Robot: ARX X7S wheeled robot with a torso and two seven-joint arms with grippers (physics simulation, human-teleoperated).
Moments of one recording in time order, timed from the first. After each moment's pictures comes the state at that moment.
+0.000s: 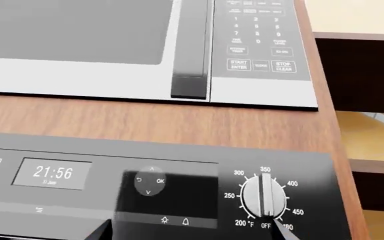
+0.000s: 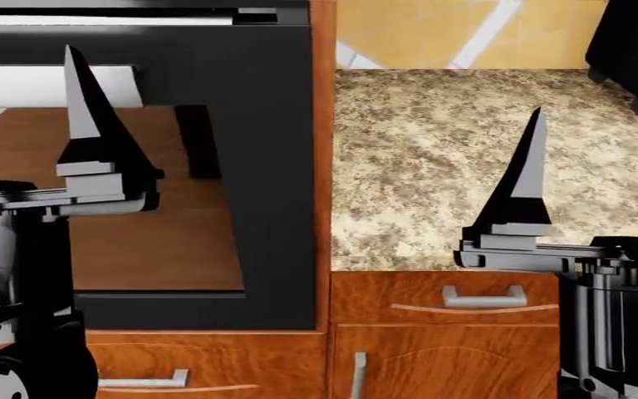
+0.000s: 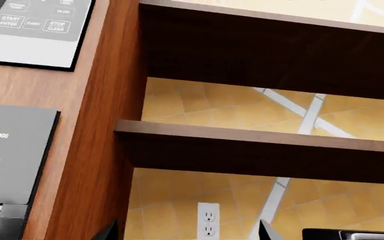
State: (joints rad) left arm -0.35 -0.22 -0.01 0.78 -0.23 -0.23 -0.23; right arm 0.20 0.21 -0.03 -0.98 0.06 0.42 0.21
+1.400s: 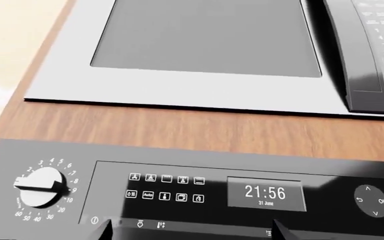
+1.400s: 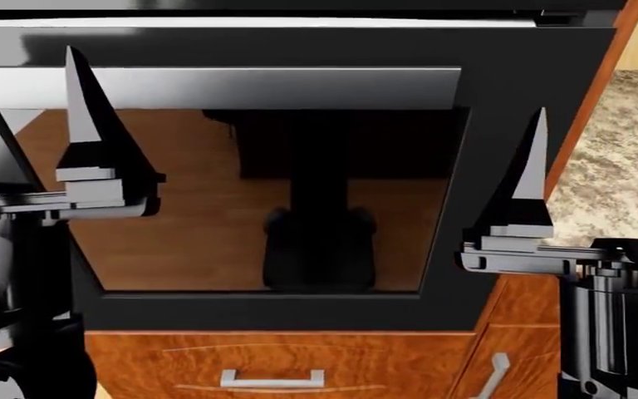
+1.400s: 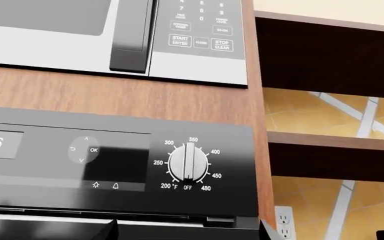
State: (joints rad) left arm -0.34 -0.26 0.02 0.78 -0.26 -0.20 -0.26; right arm 0.20 0.25 -0.05 -0.99 0.10 0.42 0.27
